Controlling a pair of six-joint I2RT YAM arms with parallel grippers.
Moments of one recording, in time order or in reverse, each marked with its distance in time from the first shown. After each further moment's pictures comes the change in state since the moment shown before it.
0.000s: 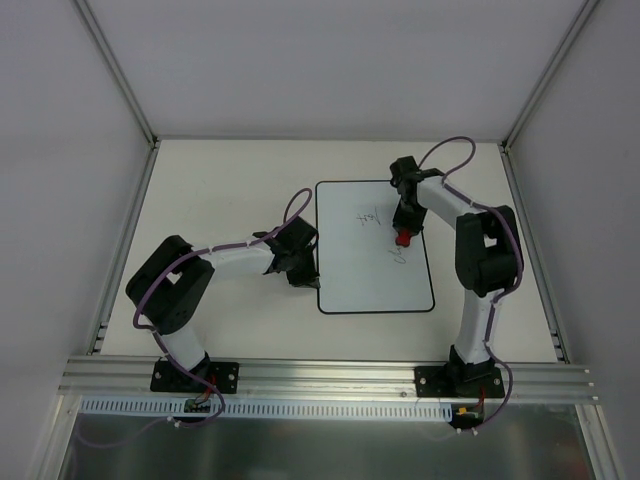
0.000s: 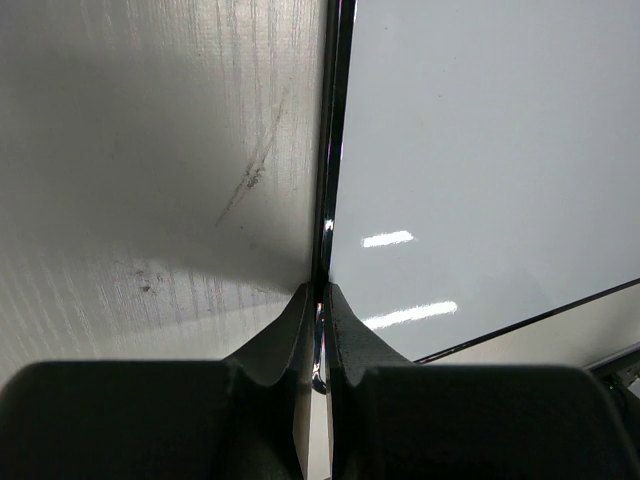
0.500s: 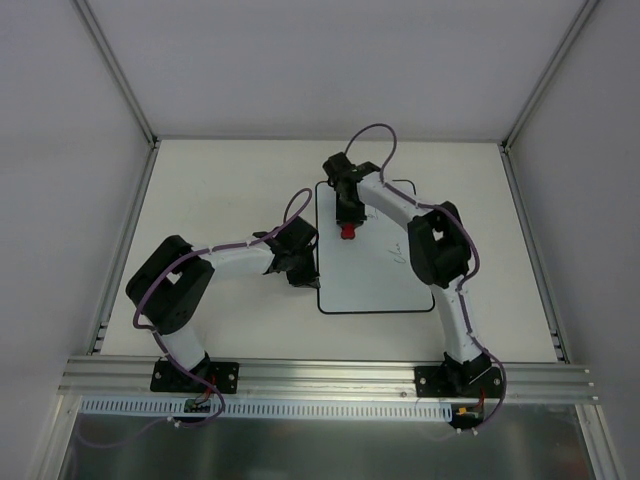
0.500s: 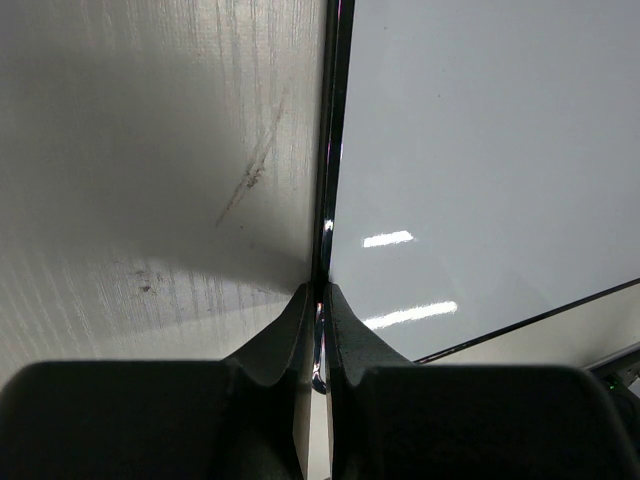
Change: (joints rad) left arm 0.000 0.000 0.000 0.000 0.001 0.001; right arm 0.247 0.253 0.399 -0.096 -0.043 -0.095
